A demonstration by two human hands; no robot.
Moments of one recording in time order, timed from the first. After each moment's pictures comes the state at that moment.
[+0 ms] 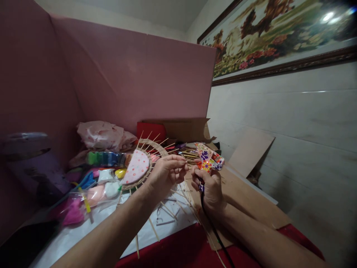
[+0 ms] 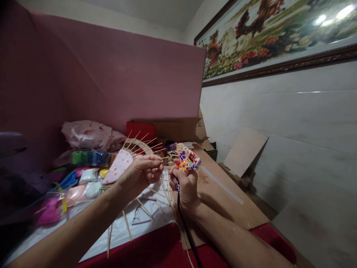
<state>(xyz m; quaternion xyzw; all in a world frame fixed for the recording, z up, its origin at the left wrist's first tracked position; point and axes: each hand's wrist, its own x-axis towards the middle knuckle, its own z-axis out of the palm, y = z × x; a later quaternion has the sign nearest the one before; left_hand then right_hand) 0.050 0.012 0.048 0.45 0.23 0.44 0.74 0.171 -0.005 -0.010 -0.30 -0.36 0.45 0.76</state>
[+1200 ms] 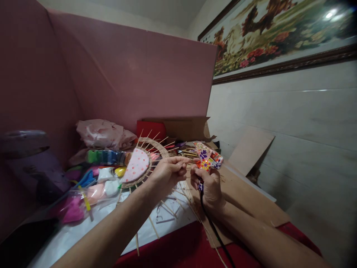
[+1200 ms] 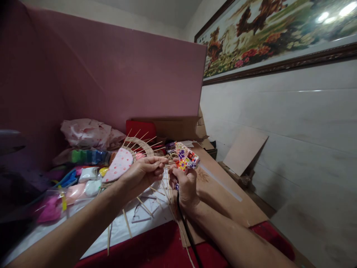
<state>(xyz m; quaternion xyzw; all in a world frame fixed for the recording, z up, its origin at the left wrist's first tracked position) 0.054 0.014 0.041 0.44 0.22 0.42 0.76 0.171 -0.003 -0.015 -0.29 -0.39 0.45 0.75</state>
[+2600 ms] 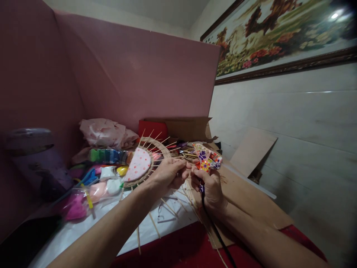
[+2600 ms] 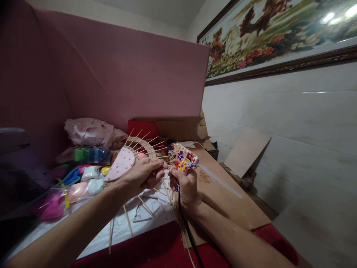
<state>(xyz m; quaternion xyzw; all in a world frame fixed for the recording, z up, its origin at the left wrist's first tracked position) 0.050 0.015 0.044 0.54 0.30 0.33 0.71 0.172 -0.004 -0.017 -0.29 -0.41 0.46 0.73</state>
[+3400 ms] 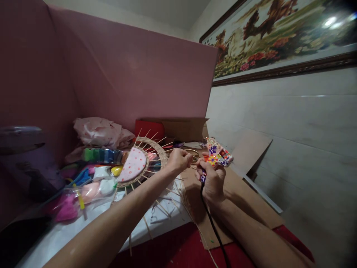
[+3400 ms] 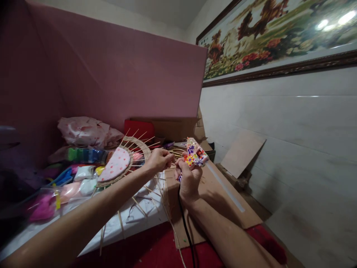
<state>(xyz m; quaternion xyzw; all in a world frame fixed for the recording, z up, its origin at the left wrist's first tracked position) 0.108 0.072 0.026 0.66 0.37 0.41 0.50 0.187 0.008 -0.003 -0.27 -0.36 0.34 0.83</state>
